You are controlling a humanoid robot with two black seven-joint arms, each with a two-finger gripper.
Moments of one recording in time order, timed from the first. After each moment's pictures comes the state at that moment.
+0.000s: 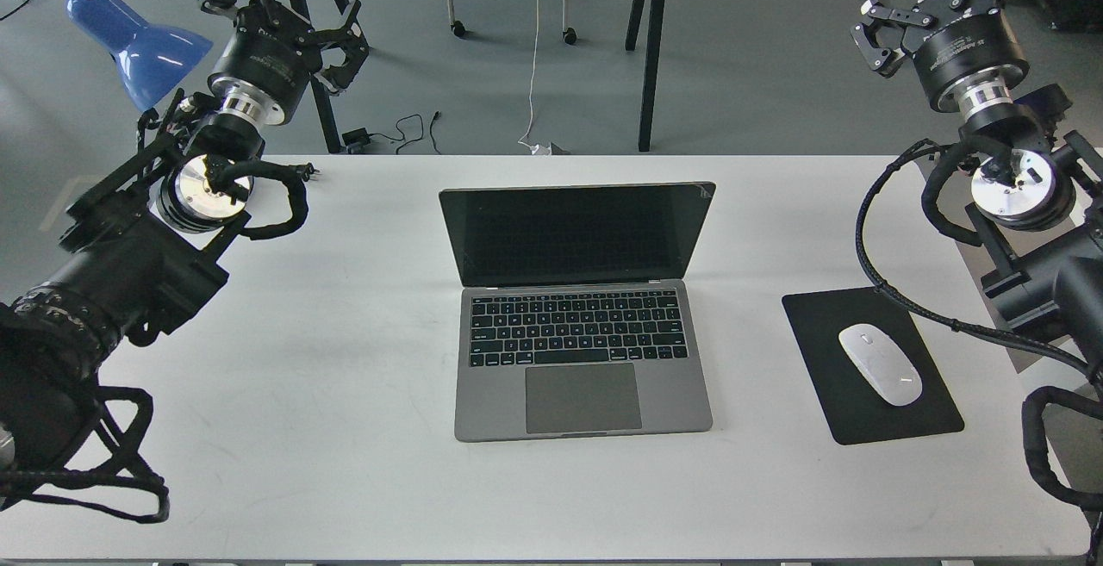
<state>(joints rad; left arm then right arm) -0.98 0.23 -0.69 -0.46 -0.22 -0.49 -0.32 0.85 -0.33 1.08 0.65 -0.13 0.37 0.24</state>
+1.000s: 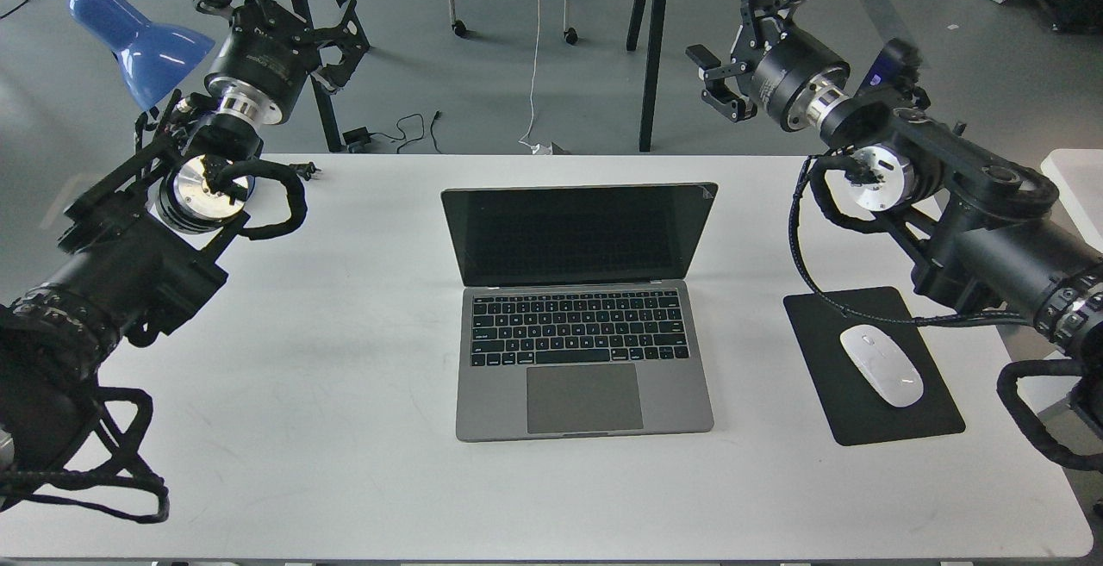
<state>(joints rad) -0.98 0.23 -0.69 -0.46 -0.22 -0.49 -0.33 1.08 -0.23 0.44 0.63 -0.20 0.24 0.24</state>
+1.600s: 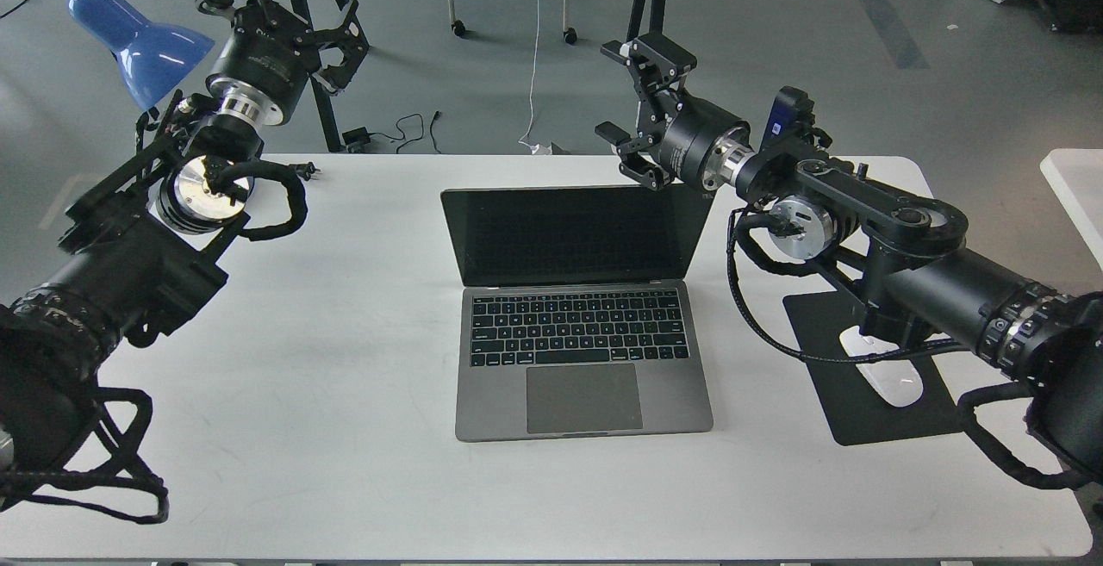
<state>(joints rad) -0.98 0.23 -0.69 -0.46 -0.22 -0.49 -0.33 1.05 -0.17 0.29 0.74 -0.23 0.25 0.21</state>
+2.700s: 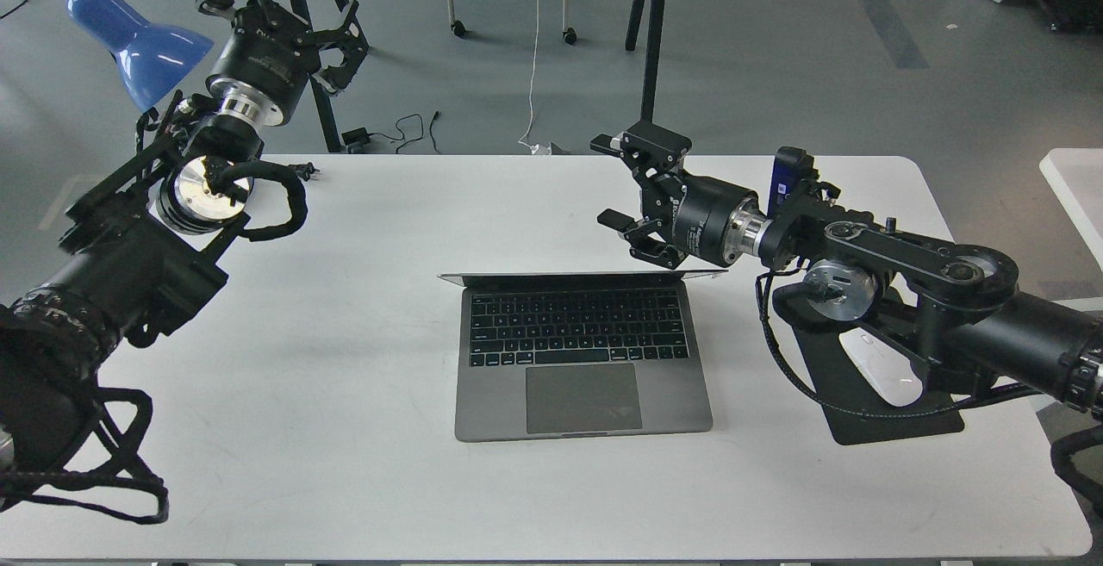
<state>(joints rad) -0.98 0.23 -0.69 -0.46 -0.22 -0.49 -0.33 0.98 -0.36 0.17 1.05 -0.23 0.26 0.19</state>
